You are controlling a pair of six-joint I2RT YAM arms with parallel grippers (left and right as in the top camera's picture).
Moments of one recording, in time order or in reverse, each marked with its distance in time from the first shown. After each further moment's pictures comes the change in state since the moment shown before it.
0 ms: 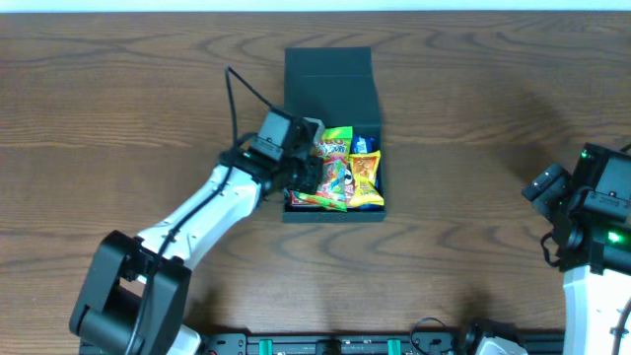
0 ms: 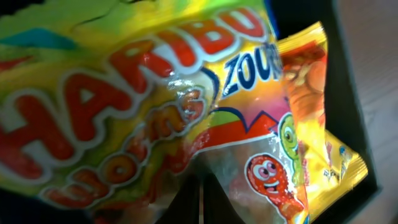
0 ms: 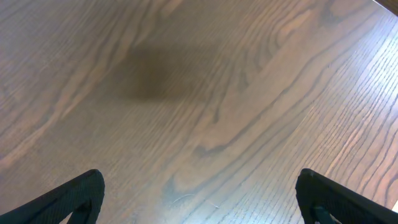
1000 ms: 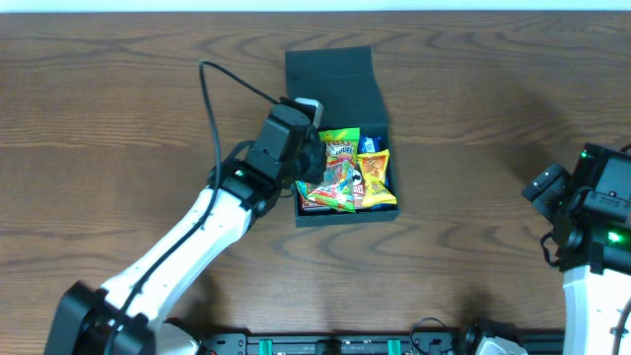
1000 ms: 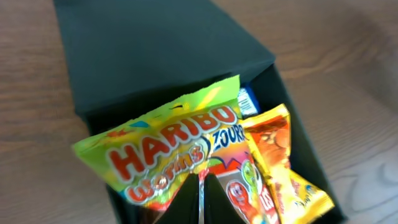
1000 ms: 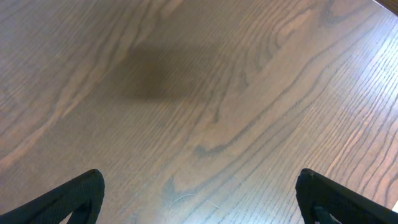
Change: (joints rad) left arm -0.053 -0.171 -0.001 0.072 -0.223 -0.079; right arm 0.000 0.000 0.000 0.000 0.000 0.000
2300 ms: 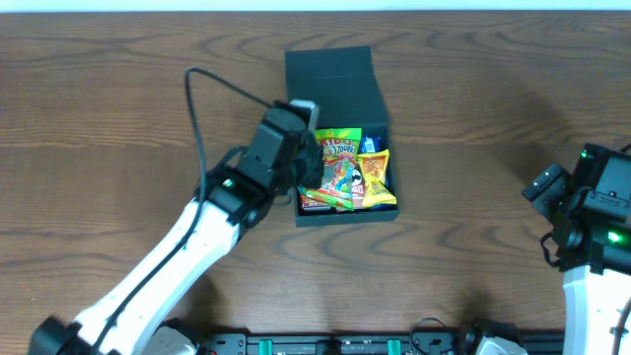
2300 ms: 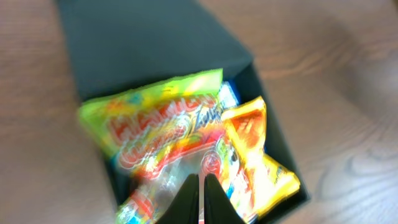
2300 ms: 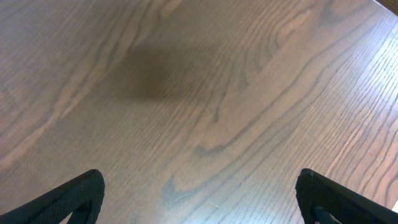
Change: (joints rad) left arm -0.010 -0.123 0.006 -0.124 0.009 -0.054; right arm 0.000 0.000 -0.001 0.000 0.000 0.000
